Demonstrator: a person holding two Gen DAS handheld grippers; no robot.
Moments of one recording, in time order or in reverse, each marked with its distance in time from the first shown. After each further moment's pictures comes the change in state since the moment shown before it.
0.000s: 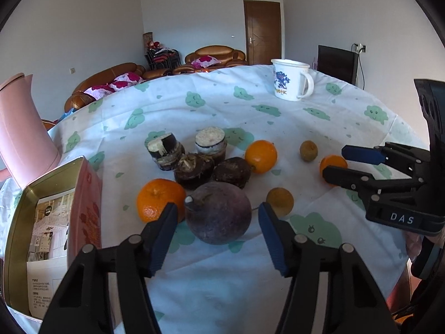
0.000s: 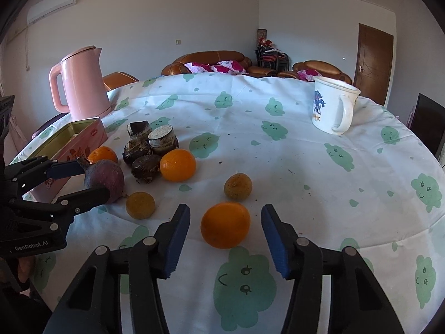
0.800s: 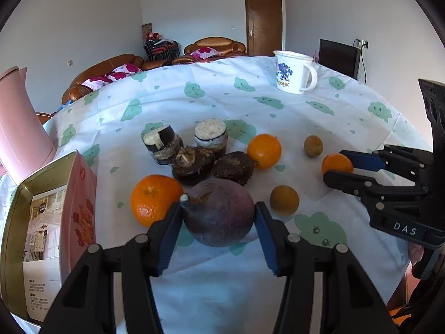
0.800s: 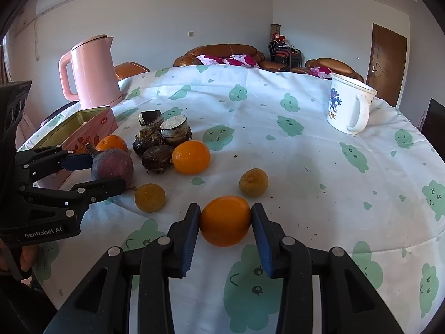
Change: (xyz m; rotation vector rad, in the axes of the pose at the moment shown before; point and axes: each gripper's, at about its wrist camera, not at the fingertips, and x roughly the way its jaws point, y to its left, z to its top) left arm 0.009 0.007 0.002 -0.028 0.035 -0.015; right arm 0.002 0.006 0.000 -0.042 0.021 0.043
